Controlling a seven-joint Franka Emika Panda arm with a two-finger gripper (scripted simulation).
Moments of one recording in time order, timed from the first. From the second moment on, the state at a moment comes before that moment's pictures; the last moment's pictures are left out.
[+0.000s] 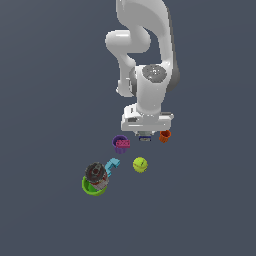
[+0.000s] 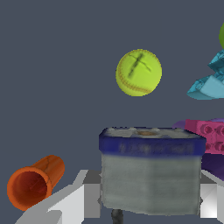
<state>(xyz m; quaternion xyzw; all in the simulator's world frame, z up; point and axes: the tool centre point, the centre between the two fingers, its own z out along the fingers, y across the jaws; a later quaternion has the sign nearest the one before) -0.040 0.072 0.136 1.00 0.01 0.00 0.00</state>
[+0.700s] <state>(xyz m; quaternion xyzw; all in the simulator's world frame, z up) -0.071 -0.043 0.257 1.00 0.01 0.00 0.00</state>
